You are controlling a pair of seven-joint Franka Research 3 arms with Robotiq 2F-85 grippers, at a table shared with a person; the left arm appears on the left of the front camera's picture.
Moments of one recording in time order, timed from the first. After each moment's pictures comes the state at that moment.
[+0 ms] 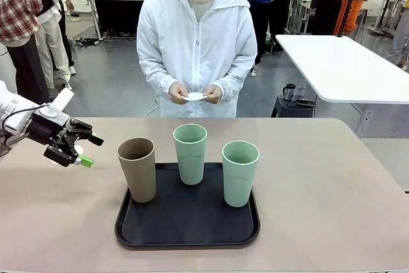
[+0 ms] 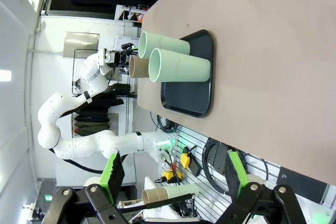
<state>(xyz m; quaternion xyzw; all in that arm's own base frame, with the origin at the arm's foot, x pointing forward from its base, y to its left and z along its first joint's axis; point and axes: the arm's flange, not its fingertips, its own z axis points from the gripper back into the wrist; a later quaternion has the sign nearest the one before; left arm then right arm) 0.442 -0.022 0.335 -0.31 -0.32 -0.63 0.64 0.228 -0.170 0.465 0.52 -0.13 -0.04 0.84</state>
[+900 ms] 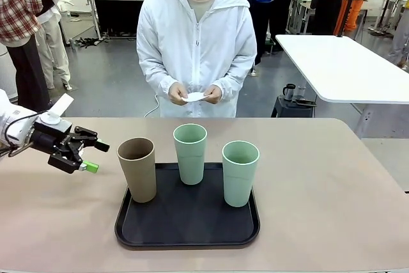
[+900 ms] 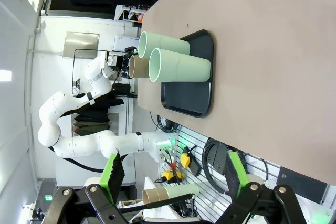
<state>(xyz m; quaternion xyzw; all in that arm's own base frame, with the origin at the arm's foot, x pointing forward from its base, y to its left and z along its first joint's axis) 0.425 -0.034 0.312 -0.38 -0.34 -0.60 0.62 0.228 -0.170 0.464 0.52 -0.13 -0.04 0.84</state>
